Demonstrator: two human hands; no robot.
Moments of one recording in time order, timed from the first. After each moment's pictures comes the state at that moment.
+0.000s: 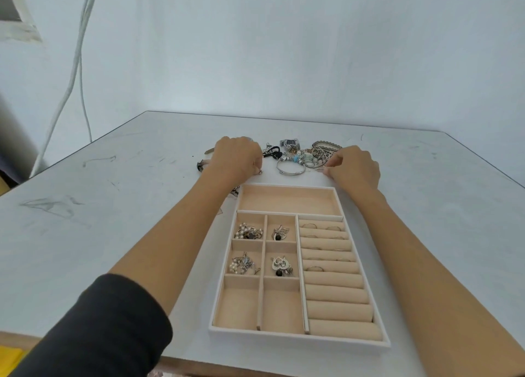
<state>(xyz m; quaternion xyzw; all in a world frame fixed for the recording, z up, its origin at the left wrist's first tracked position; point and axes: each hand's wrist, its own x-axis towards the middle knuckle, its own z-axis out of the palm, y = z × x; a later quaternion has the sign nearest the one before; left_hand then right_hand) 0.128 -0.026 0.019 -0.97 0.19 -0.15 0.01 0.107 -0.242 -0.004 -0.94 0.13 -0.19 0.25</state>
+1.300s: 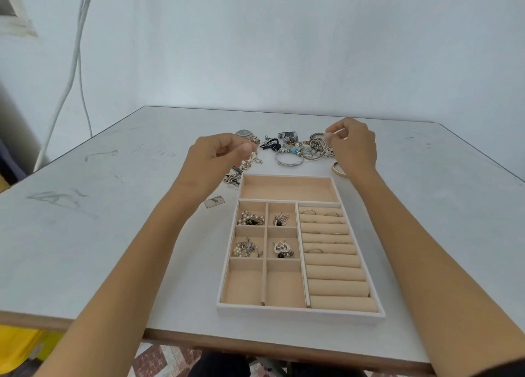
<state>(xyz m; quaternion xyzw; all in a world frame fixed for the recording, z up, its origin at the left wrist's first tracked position) 0.047 0.013 0.021 -0.80 0.17 -0.10 -0.57 0.094 -0.231 0.015 -0.87 0.10 -0.28 0.39</state>
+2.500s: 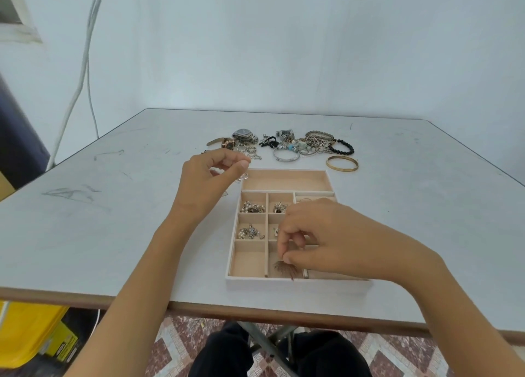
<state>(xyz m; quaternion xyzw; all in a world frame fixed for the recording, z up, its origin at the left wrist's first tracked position) 0.017 0.023 0.000 -0.79 0.16 -0.17 -0.57 -0.090 -0.169 0.040 -0.94 -0.27 0.04 0.18</state>
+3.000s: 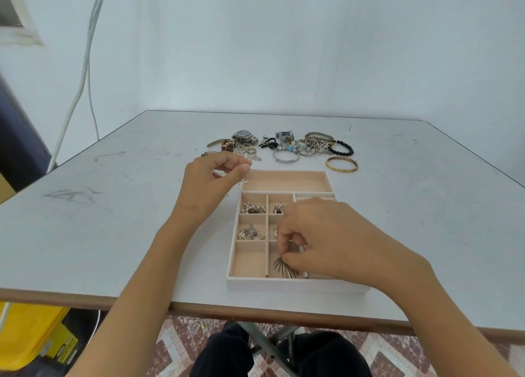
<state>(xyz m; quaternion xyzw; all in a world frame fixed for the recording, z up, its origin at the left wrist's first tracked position) 0.018 0.022 -0.002 -0.80 0.16 -0.16 -0.56 -0.091 -0.158 0.038 -0.96 -0.25 -0.02 0.08</state>
